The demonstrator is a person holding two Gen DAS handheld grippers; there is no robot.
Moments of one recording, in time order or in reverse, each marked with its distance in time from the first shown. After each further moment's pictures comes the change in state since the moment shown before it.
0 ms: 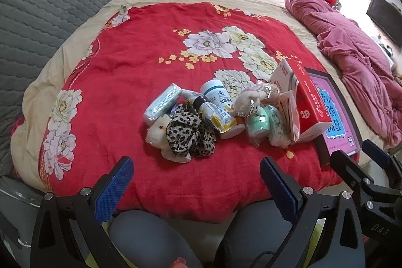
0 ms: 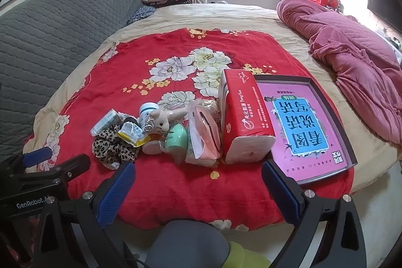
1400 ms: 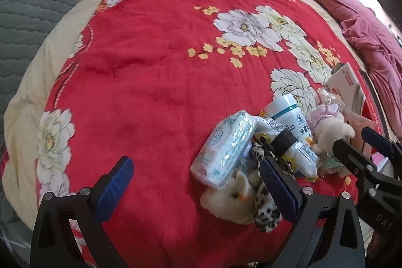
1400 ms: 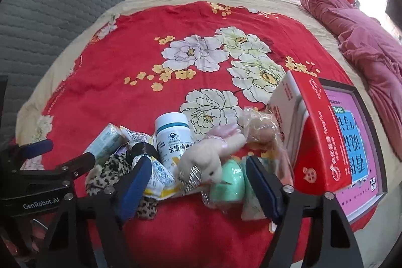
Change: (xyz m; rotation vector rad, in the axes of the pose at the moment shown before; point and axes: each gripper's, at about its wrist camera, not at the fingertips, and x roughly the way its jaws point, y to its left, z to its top) left arm 0.126 0.082 0.080 0.048 0.154 0.016; right arm 0.134 0.078 0.059 -0.053 0.154 -0.029
